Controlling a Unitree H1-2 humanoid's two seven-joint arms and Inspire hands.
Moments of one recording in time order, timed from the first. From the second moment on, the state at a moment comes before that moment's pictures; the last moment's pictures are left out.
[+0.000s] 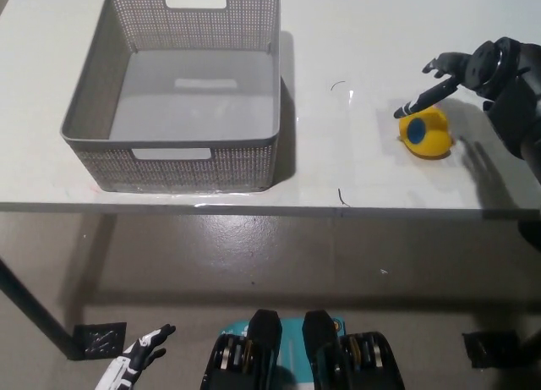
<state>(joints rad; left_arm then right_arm) 0.16 0.22 -0.05 0.14 0.00 -0.30 -0.19 -1.34 -0.28 0.54 1.40 -0.49 0.19 0.43</state>
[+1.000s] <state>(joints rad) 0.14 0.22 -0.05 0.14 0.00 -0.30 -0.19 -1.28 -0.29 0.54 1.42 -0.49 0.19 0.43</state>
